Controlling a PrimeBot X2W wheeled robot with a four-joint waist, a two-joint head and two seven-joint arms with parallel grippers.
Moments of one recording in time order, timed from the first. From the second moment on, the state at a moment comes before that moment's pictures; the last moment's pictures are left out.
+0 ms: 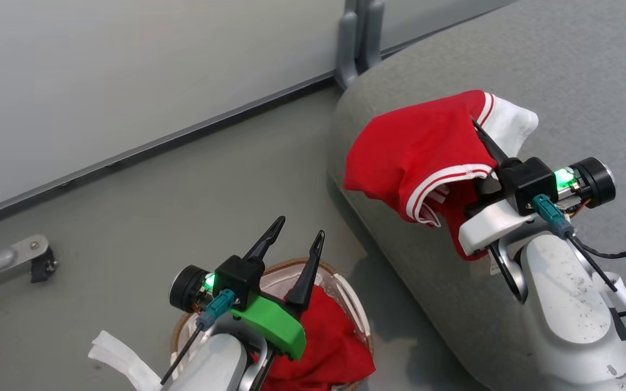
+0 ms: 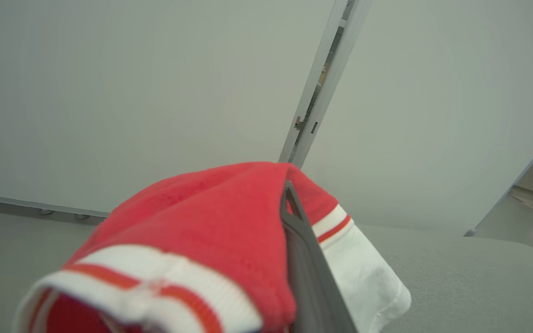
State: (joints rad) left arm -0.31 0.05 -0.55 0.41 -0.31 -0.12 -0.26; right arm -0.49 -0.05 0.08 0.34 -0.16 0.13 -0.26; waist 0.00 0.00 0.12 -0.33
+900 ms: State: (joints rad) left arm -0.42 0.09 -0.57 0.35 -0.18 -0.13 -0.26; right arm -0.73 -0.10 -0.16 0.30 -0.18 0.13 -0.26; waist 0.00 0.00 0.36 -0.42
